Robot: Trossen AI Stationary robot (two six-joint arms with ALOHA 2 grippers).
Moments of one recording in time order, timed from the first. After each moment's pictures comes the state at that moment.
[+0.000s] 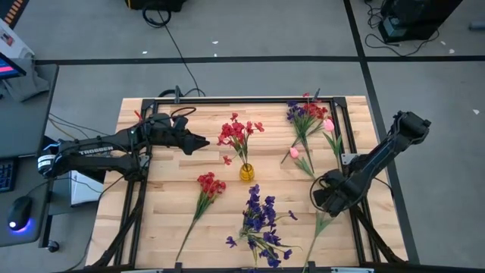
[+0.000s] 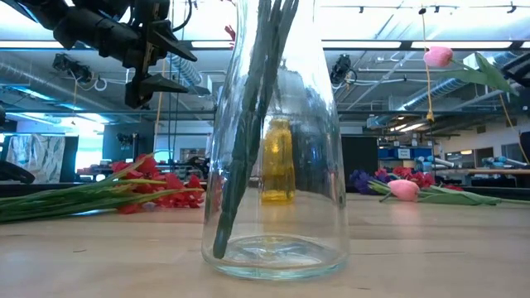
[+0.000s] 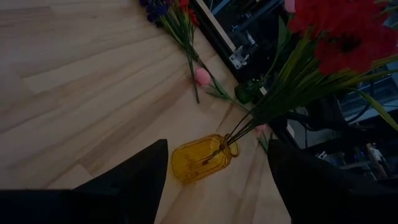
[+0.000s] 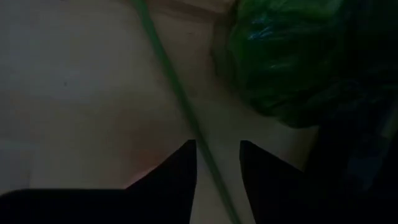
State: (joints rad) left arm 0.34 0.82 0.55 -0.10 0.20 -0.79; right arm 0.78 1.27 0.57 -0.98 0.00 2.13
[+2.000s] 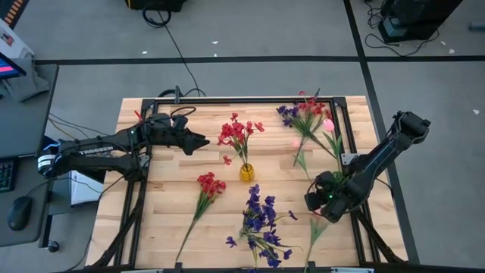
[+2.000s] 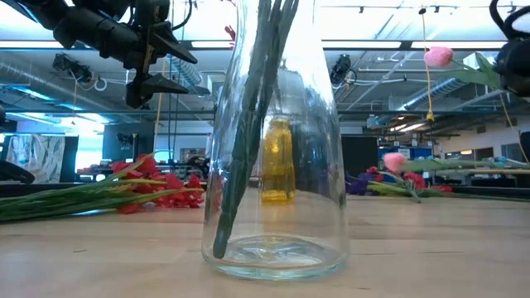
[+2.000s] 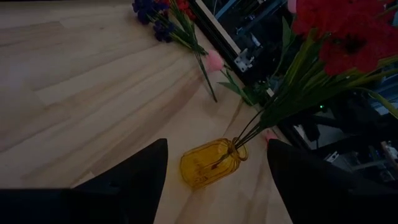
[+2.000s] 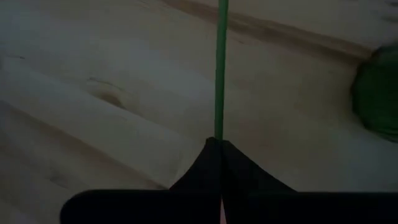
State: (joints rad) left arm 0.34 0.82 0.55 -0.10 0.16 -0.74; right arm 0.79 1.27 0.67 -0.87 0.29 2.04
